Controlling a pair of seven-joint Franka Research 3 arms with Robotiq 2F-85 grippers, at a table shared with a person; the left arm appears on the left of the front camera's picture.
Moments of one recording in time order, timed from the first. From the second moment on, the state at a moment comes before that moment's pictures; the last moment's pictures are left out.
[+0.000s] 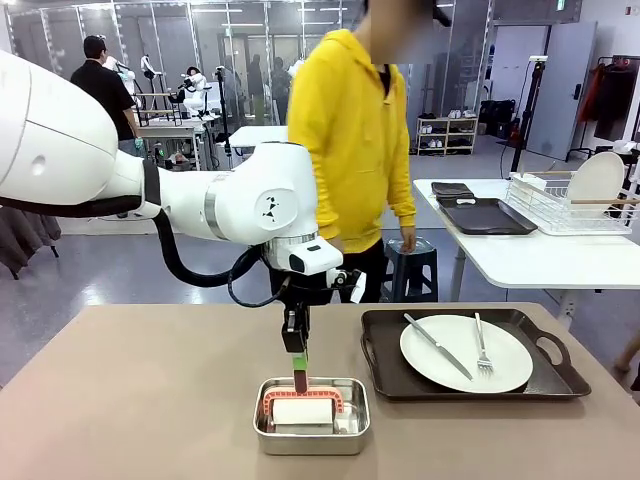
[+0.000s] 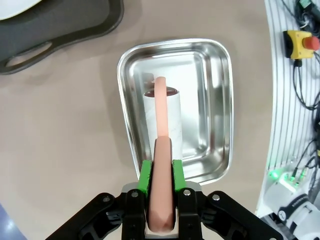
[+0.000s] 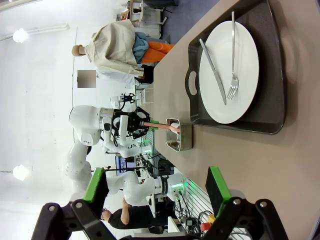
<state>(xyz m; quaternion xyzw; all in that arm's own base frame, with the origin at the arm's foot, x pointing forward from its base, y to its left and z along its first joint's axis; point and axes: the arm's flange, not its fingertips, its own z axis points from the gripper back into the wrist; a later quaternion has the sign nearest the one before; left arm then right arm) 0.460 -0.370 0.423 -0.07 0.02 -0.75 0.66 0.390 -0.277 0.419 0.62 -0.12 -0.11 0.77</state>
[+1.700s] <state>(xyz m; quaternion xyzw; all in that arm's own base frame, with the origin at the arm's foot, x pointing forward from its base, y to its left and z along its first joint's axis) 0.492 -0.383 0.397 -0.09 0.04 -0.73 0.67 0.390 -0.277 0.419 0.62 -0.12 -0.11 0.77</state>
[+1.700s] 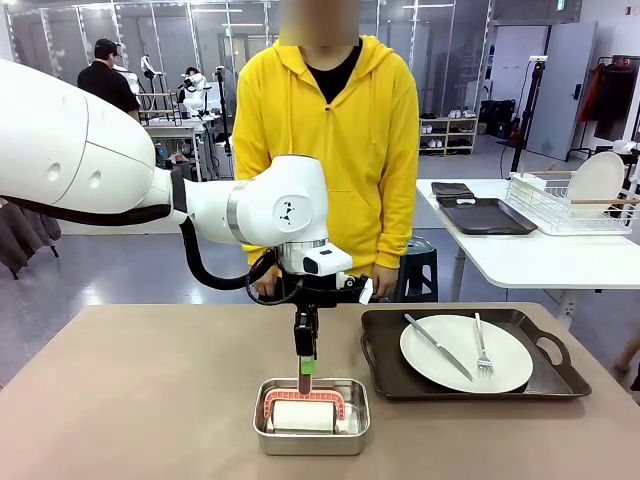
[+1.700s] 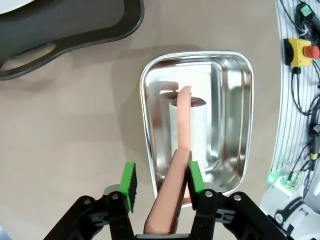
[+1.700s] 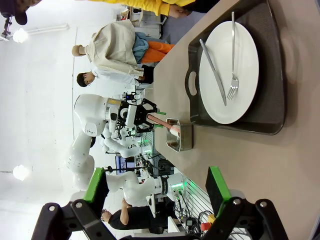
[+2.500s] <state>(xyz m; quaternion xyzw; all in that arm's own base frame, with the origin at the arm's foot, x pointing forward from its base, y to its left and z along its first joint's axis) 0.478 -0.378 0.441 -0.08 0.04 -0.72 0.69 0.390 -0.277 0.419 0.62 -0.12 -0.11 0.77</state>
